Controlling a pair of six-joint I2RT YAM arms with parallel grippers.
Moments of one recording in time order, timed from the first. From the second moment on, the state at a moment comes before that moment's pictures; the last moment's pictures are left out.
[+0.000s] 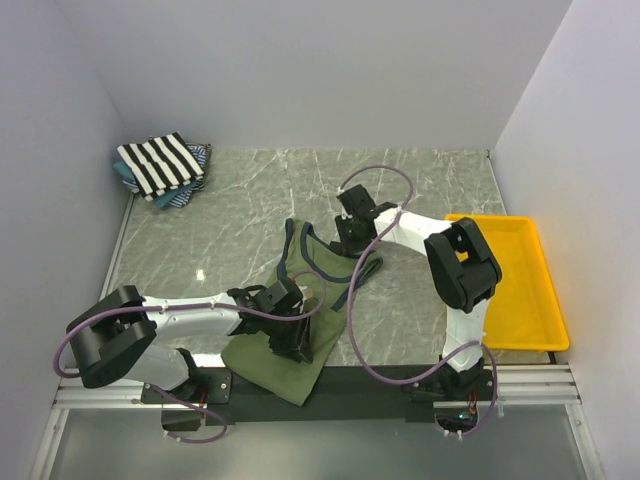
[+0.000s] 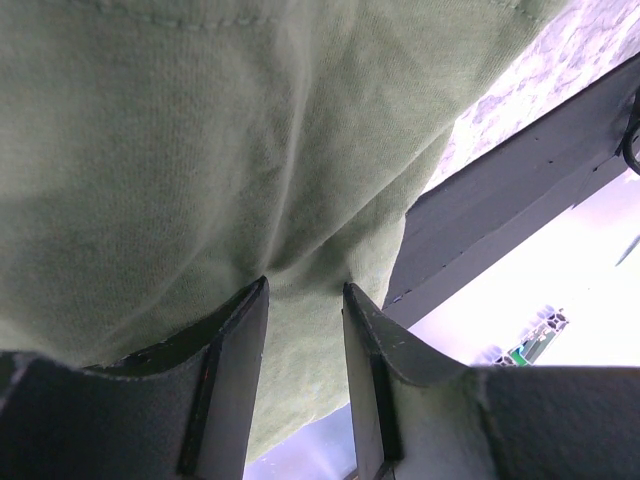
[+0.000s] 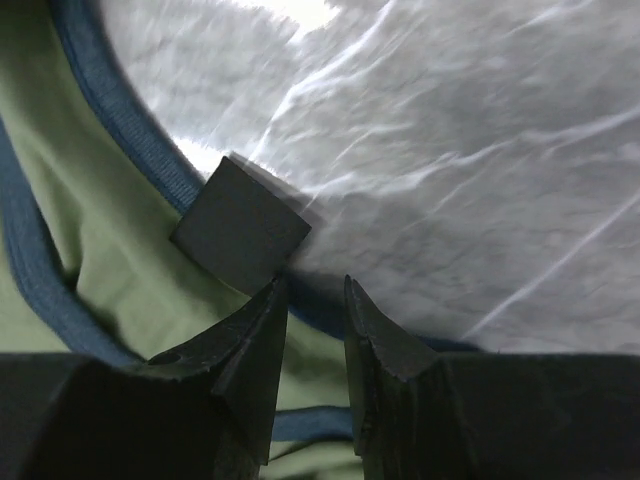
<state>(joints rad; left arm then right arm) -1.01 1.37 0.57 -0.28 0.34 -0.89 0.53 1.93 1.27 -0.41 0.00 0.26</state>
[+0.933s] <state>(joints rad) -1.00 1.37 0.57 -0.28 0.35 -0.89 0.60 1.94 1.34 -0.46 0.11 0.28</state>
